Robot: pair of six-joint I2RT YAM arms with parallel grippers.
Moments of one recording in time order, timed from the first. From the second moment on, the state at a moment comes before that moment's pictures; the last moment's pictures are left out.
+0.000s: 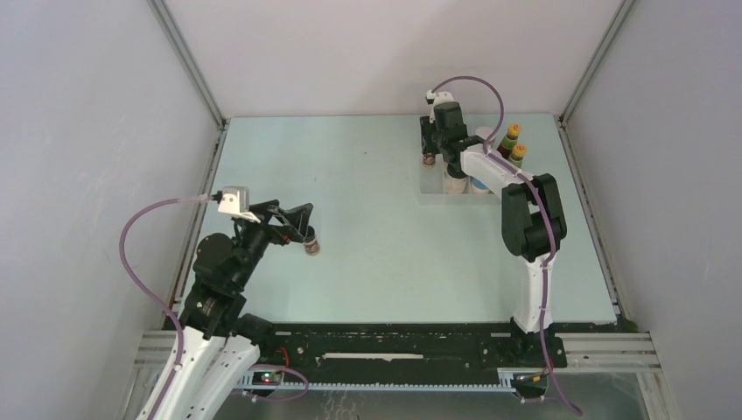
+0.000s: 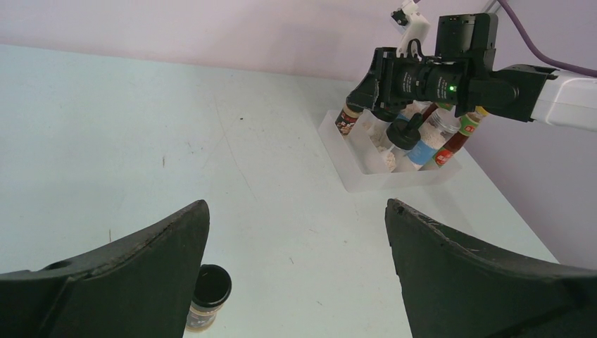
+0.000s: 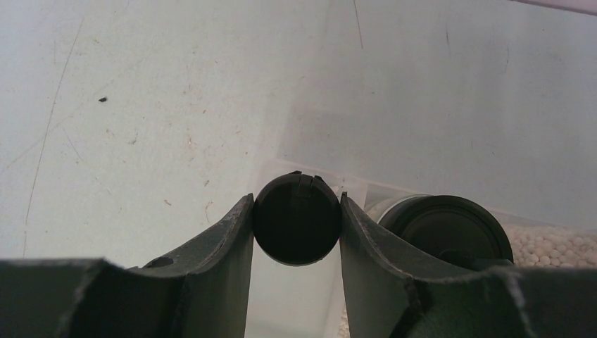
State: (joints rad) left arm -0.35 0.41 0.61 -0.17 0.01 -0.36; right arm 0.35 2.09 1.66 -0.12 0.12 0.09
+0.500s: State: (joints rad) left arm -0.35 0.43 0.61 -0.17 0.01 -0.36; right arm 0.34 2.10 1.66 -0.12 0.11 0.09
